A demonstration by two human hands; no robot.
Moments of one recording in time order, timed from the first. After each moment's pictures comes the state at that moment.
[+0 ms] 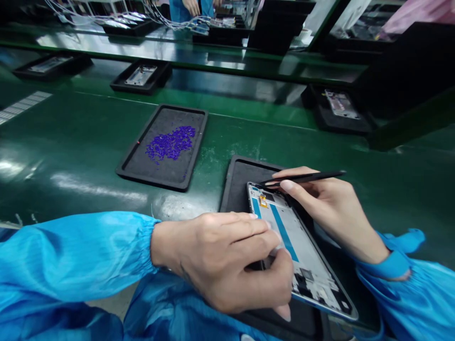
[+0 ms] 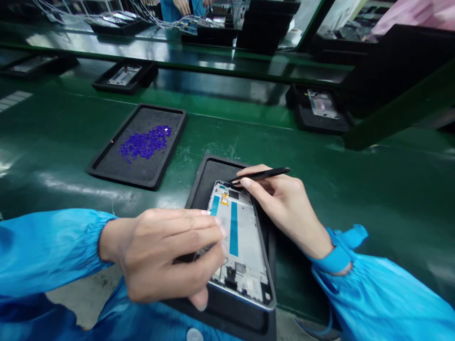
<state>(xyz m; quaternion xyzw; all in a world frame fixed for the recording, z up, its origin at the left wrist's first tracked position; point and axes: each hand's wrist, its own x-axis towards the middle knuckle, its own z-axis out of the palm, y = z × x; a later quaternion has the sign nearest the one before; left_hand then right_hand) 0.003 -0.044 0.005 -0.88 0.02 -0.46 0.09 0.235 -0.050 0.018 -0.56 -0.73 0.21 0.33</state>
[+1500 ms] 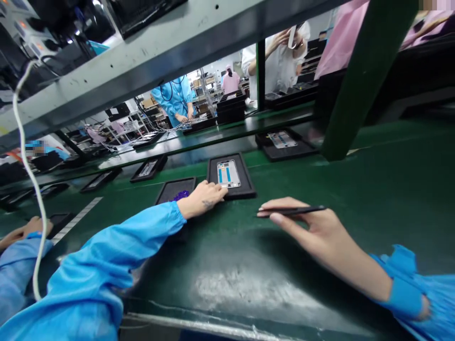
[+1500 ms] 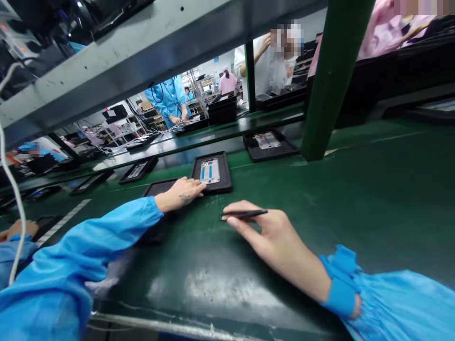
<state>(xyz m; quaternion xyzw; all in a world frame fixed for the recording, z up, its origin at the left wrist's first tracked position) 0.043 0.094 0.015 -0.95 -0.24 0.07 0.20 0.255 -0.085 0.018 -0.49 -0.68 0.18 0.52</state>
